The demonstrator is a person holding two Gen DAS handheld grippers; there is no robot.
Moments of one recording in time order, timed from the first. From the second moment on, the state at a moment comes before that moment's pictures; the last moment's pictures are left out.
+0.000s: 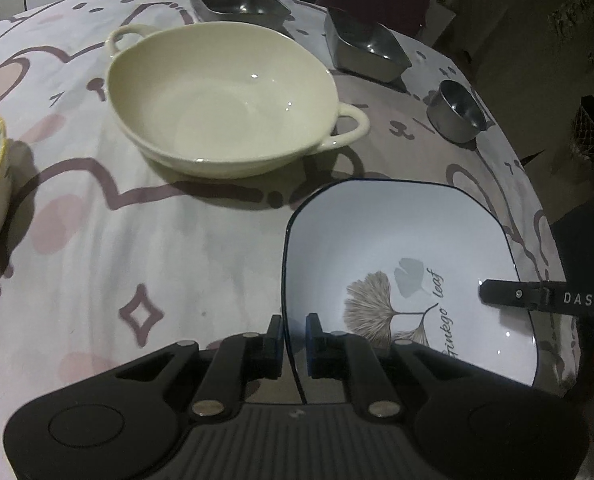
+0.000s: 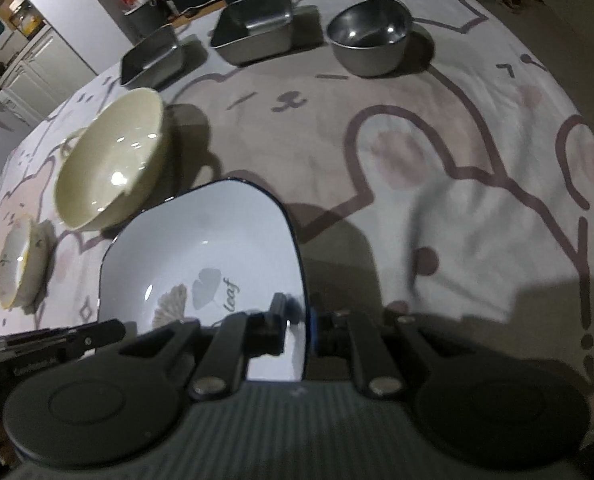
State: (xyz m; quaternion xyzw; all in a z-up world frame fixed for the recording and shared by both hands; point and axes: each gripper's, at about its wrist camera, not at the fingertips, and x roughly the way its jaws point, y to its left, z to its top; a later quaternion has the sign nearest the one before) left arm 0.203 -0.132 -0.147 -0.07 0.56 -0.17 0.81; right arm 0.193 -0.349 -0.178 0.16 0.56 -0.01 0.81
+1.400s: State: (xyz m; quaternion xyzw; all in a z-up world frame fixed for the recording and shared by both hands) left arm 0.193 -0.128 -0.122 -0.02 0.54 -0.18 0.82; right arm 0.187 -0.340 -0.159 0.11 0.54 -0.01 0.84
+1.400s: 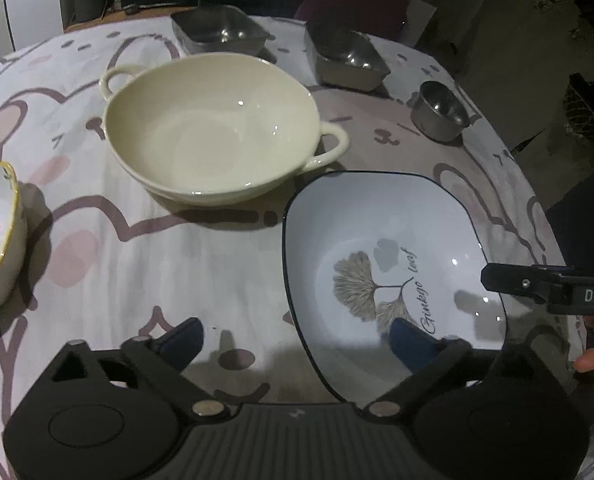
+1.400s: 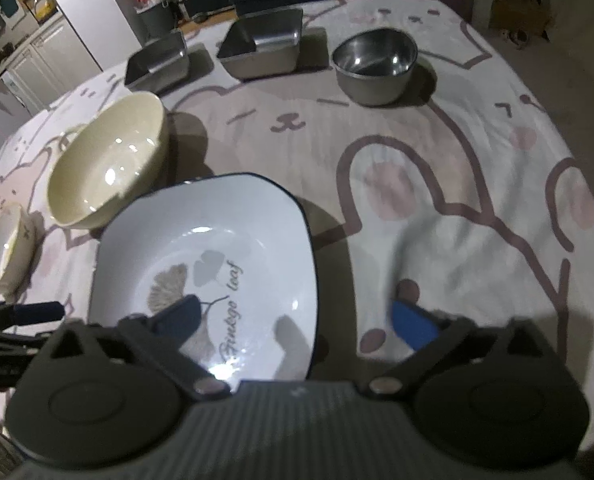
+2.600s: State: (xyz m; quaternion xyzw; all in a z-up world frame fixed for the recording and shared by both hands) left arm 0.296 -0.068 0.001 0.05 0.33 -0.18 0.93; right arm 0.256 -0.274 -0.097 0.22 0.41 0.03 0.88
